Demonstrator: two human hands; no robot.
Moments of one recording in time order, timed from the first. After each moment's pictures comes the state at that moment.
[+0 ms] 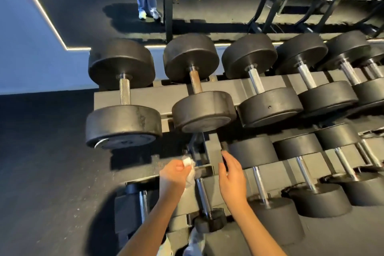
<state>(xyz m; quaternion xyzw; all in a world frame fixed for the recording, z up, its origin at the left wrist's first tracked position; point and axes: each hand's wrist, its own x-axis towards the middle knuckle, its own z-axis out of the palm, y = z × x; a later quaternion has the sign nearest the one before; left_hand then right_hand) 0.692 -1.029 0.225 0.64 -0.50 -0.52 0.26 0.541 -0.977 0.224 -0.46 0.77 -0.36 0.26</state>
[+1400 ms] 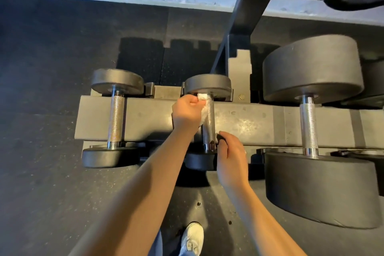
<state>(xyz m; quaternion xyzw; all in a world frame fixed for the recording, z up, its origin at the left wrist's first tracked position) 0.613 -0.990 -0.018 0.69 -0.44 -0.46 0.33 0.511 -0.883 -0.032 -0.49 0.74 -0.28 0.35</state>
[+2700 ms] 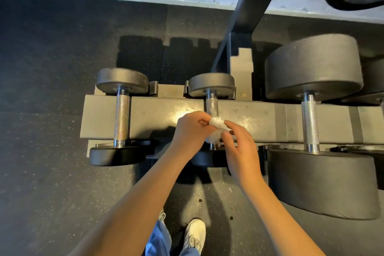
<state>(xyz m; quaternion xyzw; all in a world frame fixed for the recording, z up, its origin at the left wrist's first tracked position) 0.633 -0.946 0.013 0.62 -0.59 -0.47 0.22 0.509 -0.888 -0.003 -0.53 0.70 -0.33 0.35</state>
